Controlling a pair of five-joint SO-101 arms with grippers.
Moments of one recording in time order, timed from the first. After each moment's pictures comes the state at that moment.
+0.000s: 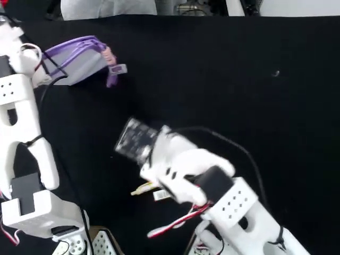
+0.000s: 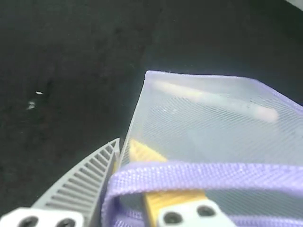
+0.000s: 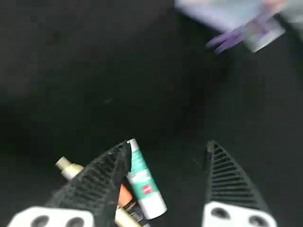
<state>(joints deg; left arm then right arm) -24.4 1.6 -18.2 79.3 7.5 -44.5 -55.5 52.2 60.9 26.9</state>
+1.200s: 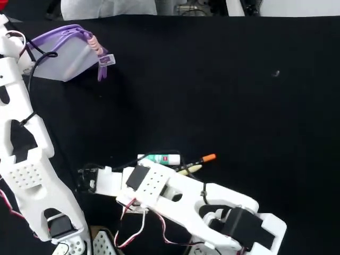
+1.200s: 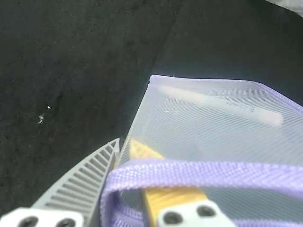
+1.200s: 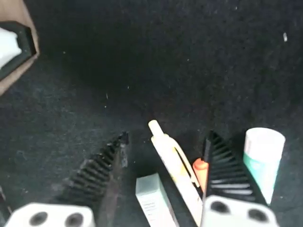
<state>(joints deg) -26.8 33.5 -63.7 98.3 6.8 -60.1 -10.3 47.3 56.5 27.4</state>
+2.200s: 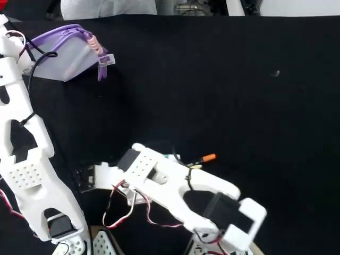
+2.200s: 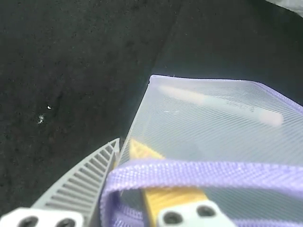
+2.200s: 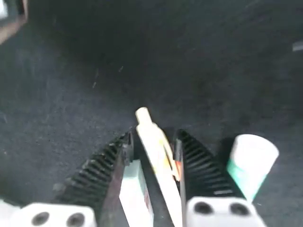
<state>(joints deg) -26.8 33.5 -63.7 98.3 6.8 -55.7 0.9 36.7 64.3 41.9</state>
